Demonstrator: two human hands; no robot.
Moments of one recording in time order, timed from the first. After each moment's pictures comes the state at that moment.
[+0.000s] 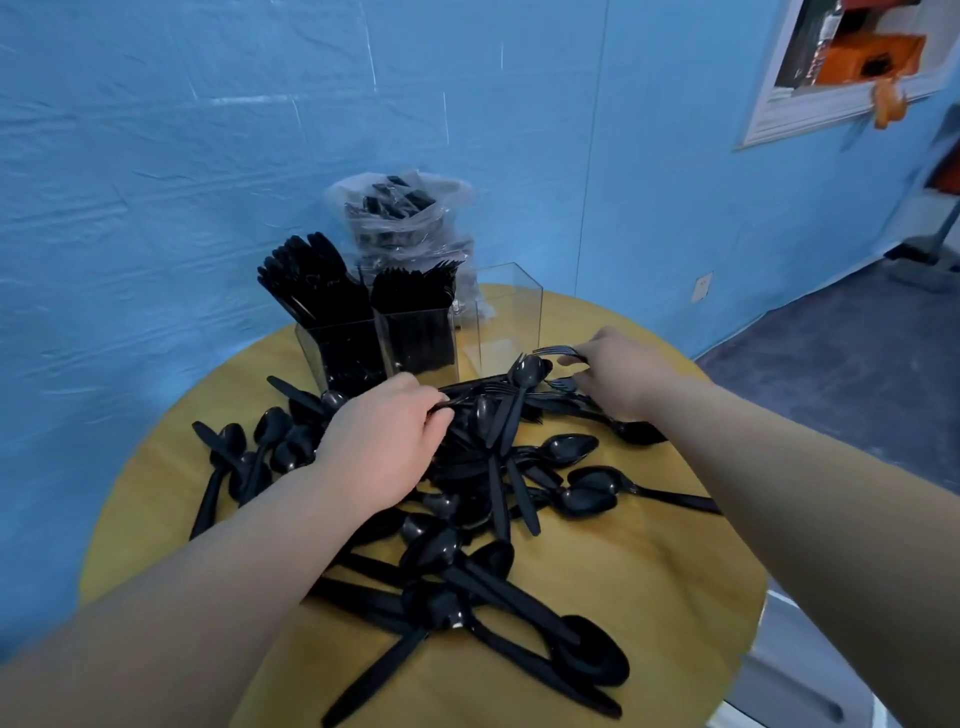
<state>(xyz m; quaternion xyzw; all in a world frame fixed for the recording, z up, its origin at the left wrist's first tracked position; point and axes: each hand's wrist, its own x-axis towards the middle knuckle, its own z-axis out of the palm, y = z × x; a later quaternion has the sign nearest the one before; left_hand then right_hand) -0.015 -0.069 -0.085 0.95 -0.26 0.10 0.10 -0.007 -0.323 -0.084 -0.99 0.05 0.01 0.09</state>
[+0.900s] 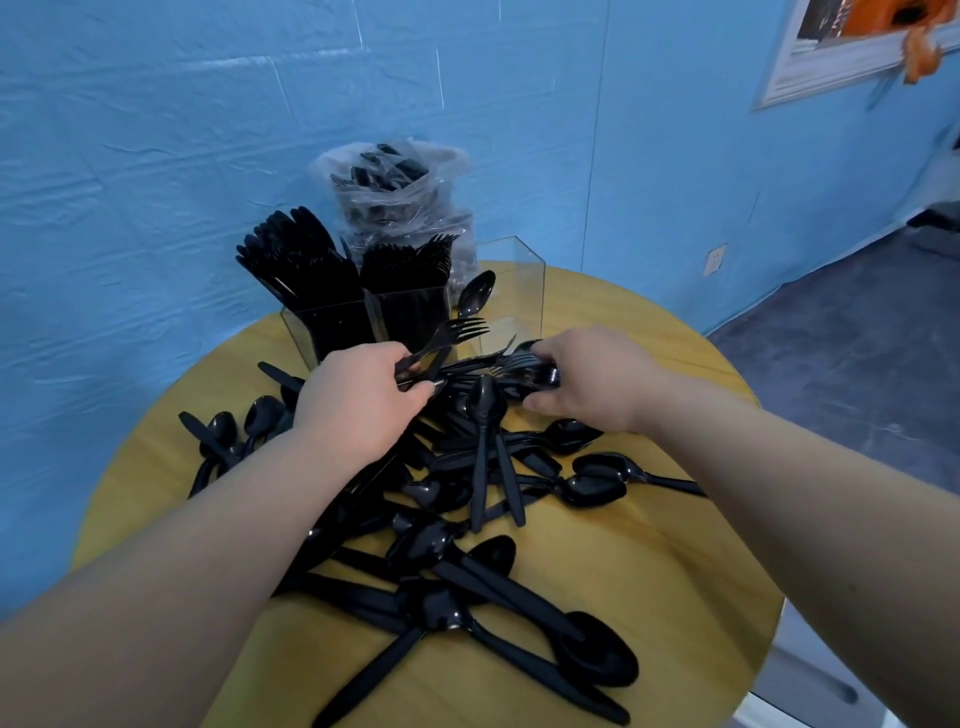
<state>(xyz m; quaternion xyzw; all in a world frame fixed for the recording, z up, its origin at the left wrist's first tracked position) 0.004 -0.070 -0.076 0.97 -0.14 0.10 0.14 -0.026 -0.289 -0.077 -0.99 -0.08 -0.01 0.15</state>
